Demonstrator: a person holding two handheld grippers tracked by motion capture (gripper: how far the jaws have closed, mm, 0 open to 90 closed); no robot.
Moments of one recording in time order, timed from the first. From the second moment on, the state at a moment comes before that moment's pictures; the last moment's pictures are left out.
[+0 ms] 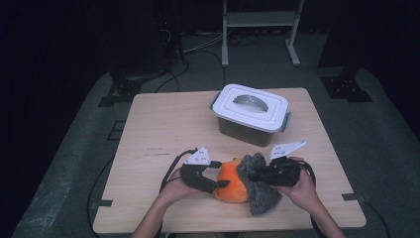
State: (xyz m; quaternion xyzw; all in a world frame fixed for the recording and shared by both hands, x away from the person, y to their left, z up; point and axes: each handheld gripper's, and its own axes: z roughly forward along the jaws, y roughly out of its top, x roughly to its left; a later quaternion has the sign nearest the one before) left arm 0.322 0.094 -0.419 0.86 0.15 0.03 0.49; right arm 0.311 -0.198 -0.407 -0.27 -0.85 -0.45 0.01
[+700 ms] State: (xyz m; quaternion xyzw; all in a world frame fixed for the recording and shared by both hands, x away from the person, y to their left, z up) left arm 0.318 0.087 -0.414 0.86 0.15 0.01 0.50; right arm 0.289 -0.188 -0.397 -0.24 -0.87 -0.43 0.01
